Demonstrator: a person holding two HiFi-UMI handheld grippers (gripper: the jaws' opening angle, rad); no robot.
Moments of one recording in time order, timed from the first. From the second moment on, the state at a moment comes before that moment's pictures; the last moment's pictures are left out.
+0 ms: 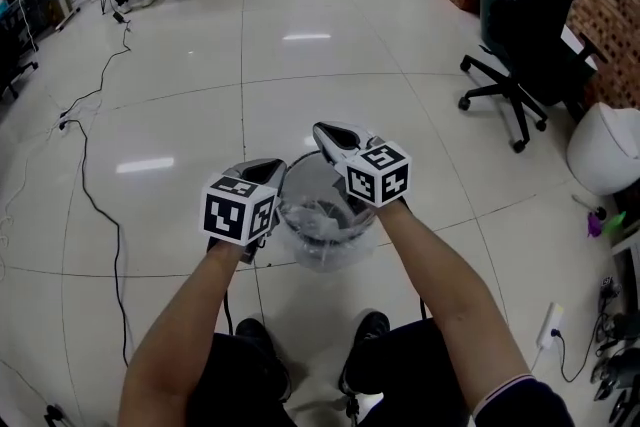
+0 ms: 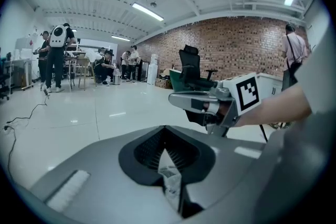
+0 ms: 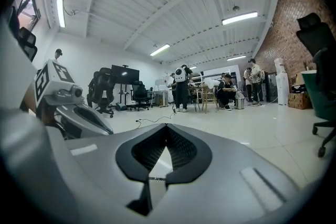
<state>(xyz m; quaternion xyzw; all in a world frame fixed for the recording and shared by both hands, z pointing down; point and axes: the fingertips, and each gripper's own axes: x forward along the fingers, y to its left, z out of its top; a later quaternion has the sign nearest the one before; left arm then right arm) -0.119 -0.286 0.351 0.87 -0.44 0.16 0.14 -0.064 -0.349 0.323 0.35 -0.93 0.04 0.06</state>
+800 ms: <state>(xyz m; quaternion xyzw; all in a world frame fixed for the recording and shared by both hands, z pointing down) -0.069 -0.233 0.310 0.90 -0.40 0.14 0.10 -0.010 -0.238 0.304 0.35 -0.93 0.06 0.11</state>
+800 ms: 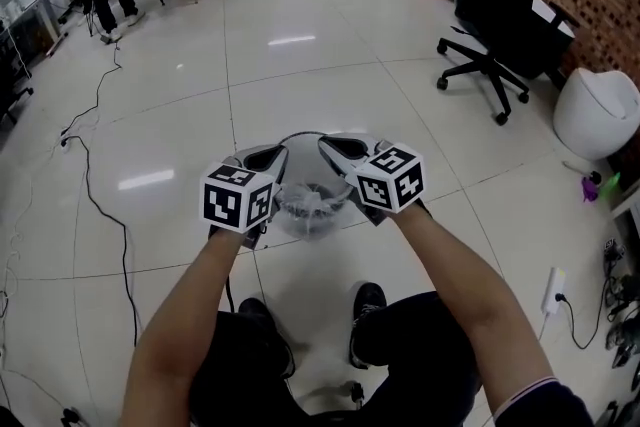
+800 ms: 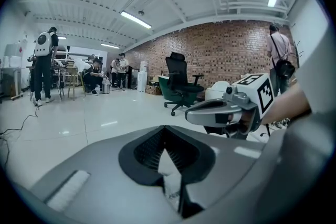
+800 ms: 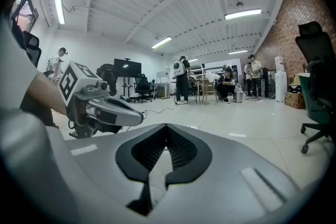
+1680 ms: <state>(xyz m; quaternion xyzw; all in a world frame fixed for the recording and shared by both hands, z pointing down) -0.057 -0.218 0.295 0.91 -0.40 0.11 0.08 -0.002 -0.212 0.305 0.33 -0.94 0.05 0.10</state>
